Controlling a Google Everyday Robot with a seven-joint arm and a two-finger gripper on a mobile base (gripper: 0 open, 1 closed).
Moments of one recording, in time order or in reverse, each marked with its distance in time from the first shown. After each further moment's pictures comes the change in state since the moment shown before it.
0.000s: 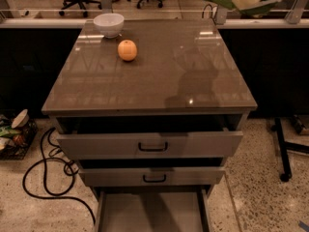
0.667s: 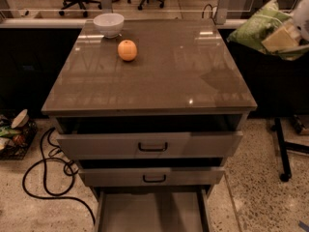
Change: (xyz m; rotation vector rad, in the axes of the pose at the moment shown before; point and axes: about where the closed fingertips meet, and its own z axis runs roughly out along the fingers) arm 0.114 0.023 -0.019 -0.135 0.033 0.016
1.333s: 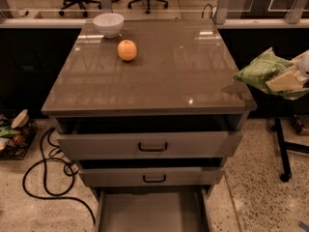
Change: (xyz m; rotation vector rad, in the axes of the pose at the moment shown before) arm 0.098 0.031 0.054 -0.214 0.003 0.064
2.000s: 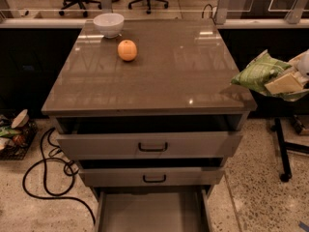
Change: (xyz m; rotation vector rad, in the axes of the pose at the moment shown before) arm -0.002 0.009 0.000 -0.051 0.003 -0.049
